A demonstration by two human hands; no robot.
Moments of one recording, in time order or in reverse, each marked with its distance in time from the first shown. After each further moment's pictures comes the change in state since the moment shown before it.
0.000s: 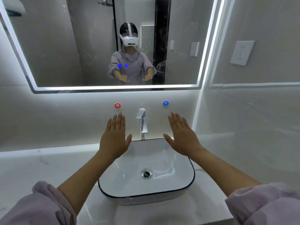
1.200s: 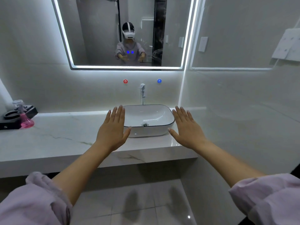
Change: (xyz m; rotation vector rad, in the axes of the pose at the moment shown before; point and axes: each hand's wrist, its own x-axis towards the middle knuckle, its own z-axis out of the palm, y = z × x) left_hand -0.361 0.056 -0.174 -0.041 0.016 0.034; right_hand -0.353 -0.125 -0.174 -0.079 -0.066 0.027
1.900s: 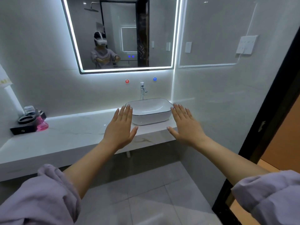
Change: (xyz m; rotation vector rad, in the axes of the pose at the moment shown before) left_hand -0.193 -0.111 -0.096 -0.016 0.044 0.222; right_hand -0.151 -0.235 -0.088 -0.094 0.050 0.130
